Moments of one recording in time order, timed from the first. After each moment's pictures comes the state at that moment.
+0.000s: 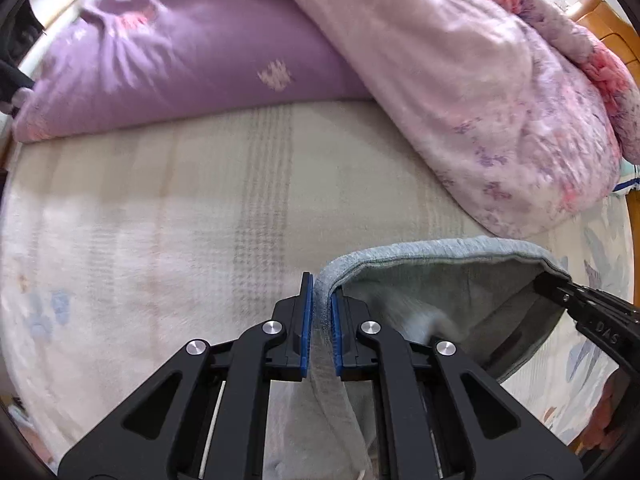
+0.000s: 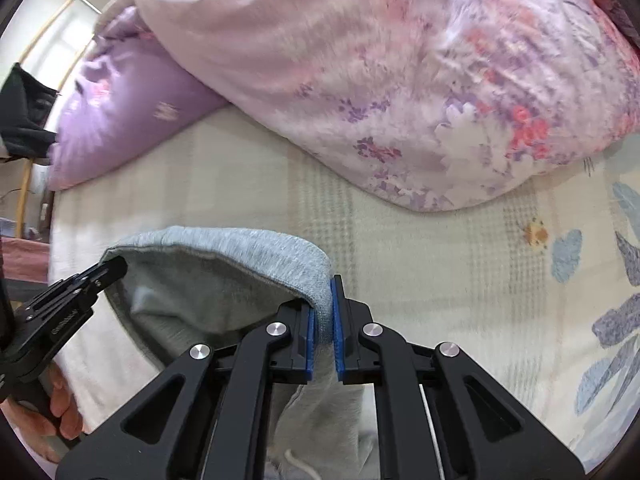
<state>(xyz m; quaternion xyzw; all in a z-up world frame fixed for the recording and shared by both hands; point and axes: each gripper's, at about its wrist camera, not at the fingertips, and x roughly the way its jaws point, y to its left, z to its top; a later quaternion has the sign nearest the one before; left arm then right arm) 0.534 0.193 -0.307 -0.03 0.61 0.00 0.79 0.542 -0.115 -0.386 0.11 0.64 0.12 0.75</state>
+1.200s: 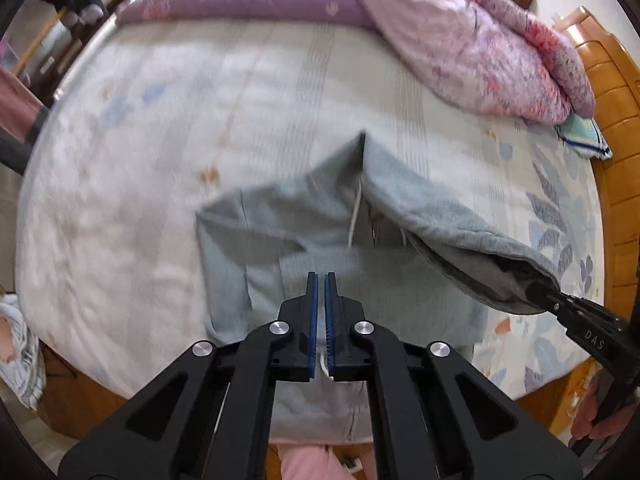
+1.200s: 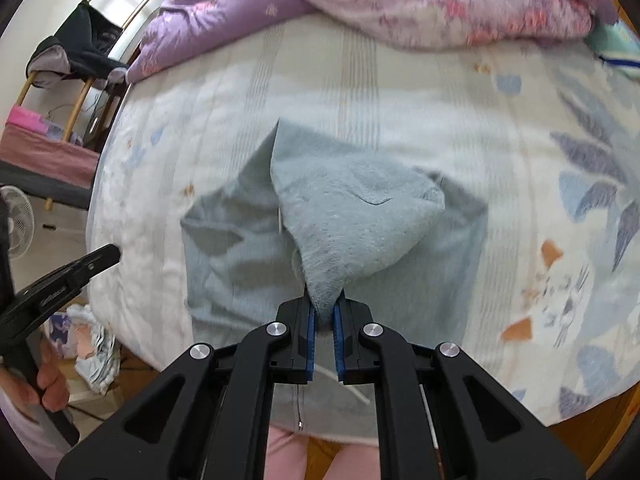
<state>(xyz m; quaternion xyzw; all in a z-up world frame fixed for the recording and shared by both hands) 0.174 0.102 -0.234 -0.10 0.64 0.04 0.76 0.197 -0.134 -0.282 0.08 0.65 0.18 0.73</state>
